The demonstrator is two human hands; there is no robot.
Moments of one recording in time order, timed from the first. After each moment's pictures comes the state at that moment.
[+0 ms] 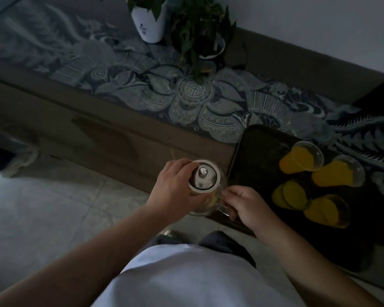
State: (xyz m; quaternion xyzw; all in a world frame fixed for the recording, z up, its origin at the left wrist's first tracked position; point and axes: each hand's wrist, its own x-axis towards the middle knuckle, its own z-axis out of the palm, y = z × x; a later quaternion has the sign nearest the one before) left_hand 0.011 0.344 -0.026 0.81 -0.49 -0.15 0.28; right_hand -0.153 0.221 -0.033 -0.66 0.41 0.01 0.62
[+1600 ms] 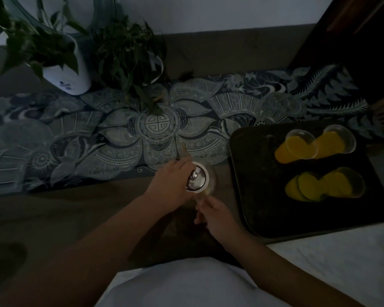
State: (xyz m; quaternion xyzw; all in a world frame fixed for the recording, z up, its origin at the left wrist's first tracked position) left_hand 0.168 0.203 -0.052 0.64 -0.73 -0.21 0.11; right_hand 0.002 0.236 -0.073 -0.47 0.59 -0.15 0.64
